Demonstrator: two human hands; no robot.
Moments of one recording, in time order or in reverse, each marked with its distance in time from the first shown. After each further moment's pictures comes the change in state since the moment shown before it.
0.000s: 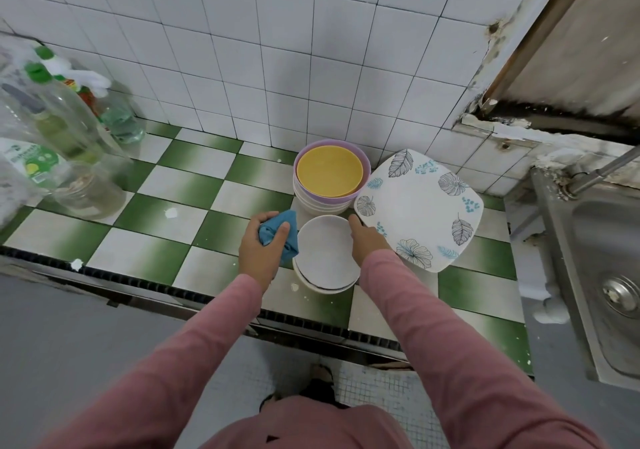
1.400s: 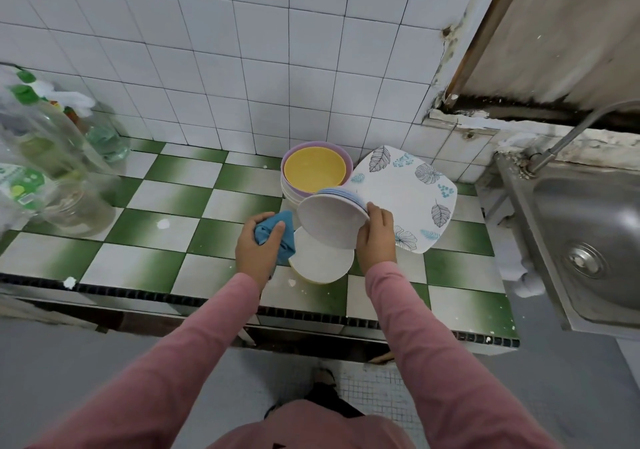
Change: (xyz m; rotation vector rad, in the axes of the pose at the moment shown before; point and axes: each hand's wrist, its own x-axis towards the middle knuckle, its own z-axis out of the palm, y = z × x) left_hand -0.018 0.004 -0.013 0.006 -0.058 0.025; right_hand -0.069 -0.001 0.004 0.598 0.649 0.021
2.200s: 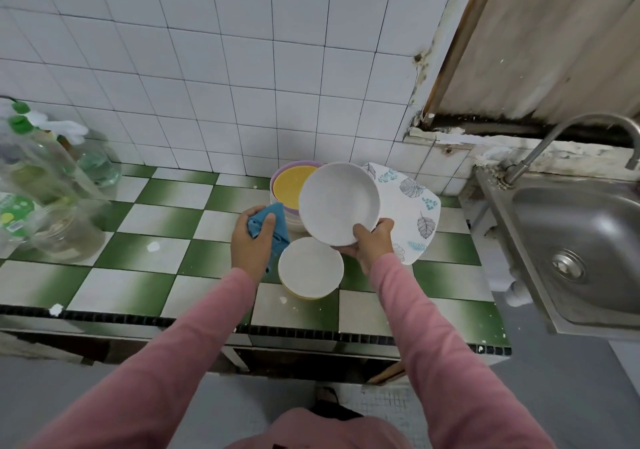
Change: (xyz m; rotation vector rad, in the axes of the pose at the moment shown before) left_hand 0.006 0.035 0.015 -0.043 -0.011 0.092; right_hand 0.012 -0.038 -0.033 0.940 -0.073 0.633
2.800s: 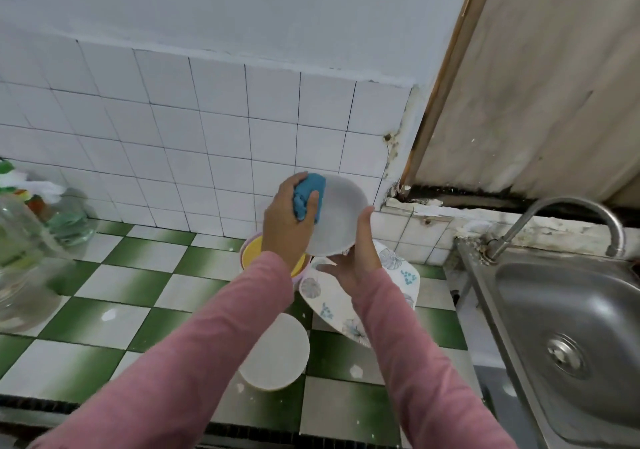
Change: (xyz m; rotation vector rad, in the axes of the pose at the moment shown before) left_hand 0.043 0.121 0.146 0.210 -0.028 0.595; right_hand 0.072 -0.103 0.004 0.228 -0.375 0.066
